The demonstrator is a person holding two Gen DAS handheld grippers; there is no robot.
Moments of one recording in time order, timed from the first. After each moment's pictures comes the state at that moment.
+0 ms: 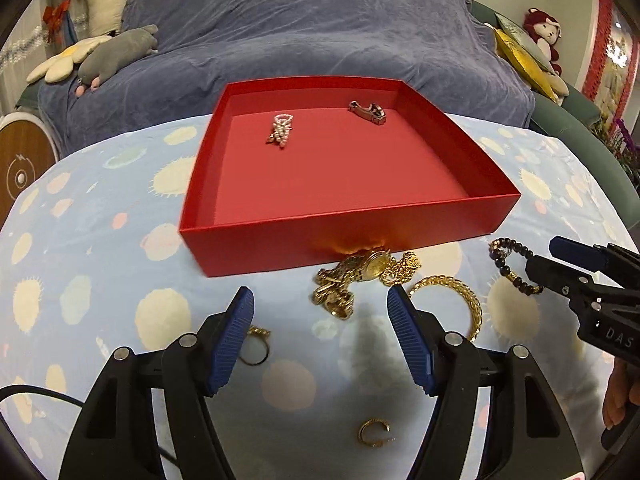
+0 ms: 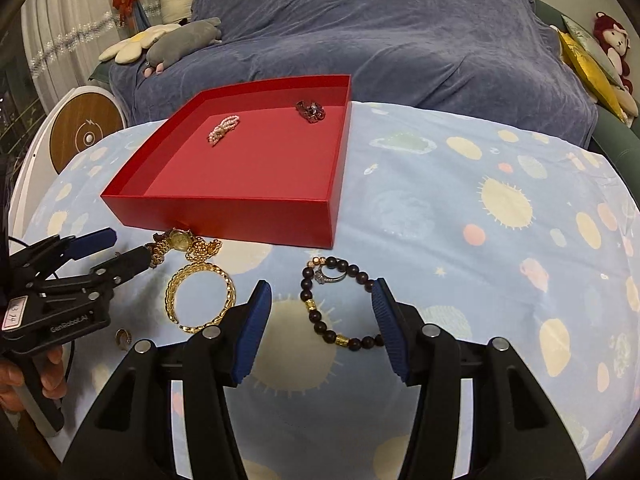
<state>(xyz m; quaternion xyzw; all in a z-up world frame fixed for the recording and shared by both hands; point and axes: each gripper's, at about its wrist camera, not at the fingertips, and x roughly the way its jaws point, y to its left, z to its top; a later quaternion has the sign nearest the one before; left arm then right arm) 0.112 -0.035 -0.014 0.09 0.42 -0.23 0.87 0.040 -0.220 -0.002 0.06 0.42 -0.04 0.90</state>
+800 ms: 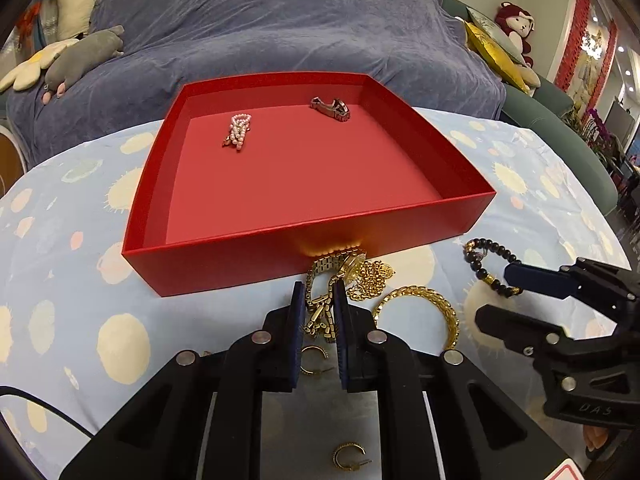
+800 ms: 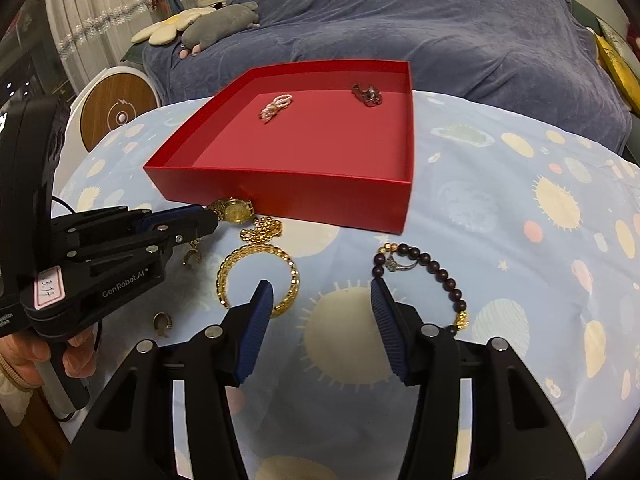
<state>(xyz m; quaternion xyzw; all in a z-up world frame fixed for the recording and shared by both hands) 0.121 -0.044 -0.012 0.07 0.42 -0.29 0.85 0.044 -0.186 -0.008 0.06 0.44 0.03 0.90</state>
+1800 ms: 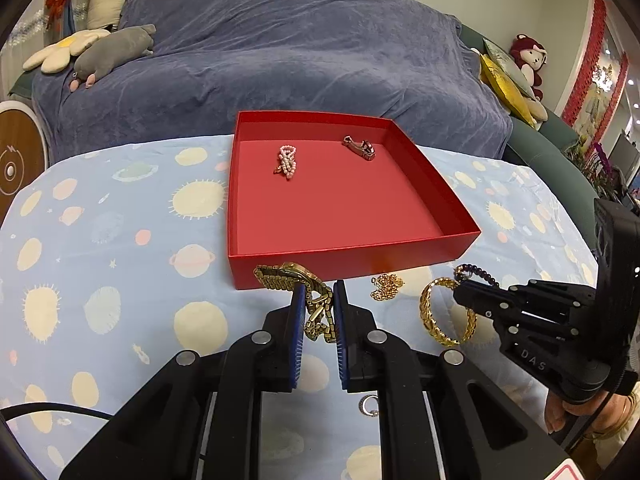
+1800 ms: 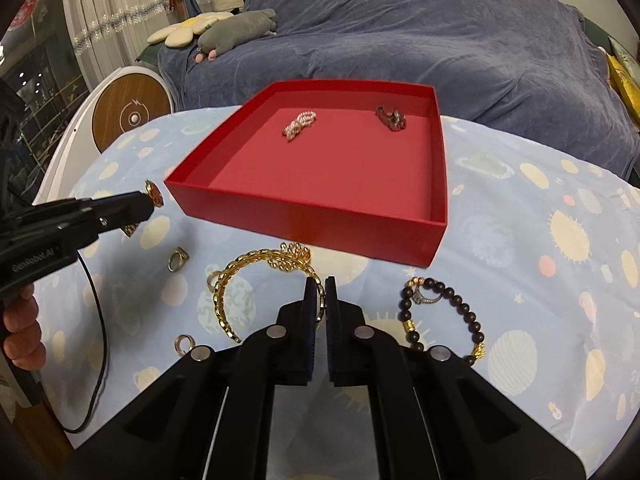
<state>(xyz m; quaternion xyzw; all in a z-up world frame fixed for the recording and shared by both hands) 0.111 0.009 0.038 0.04 0.41 -0.27 0.87 0.052 -0.175 0.013 0.05 0.41 0.05 0.91</state>
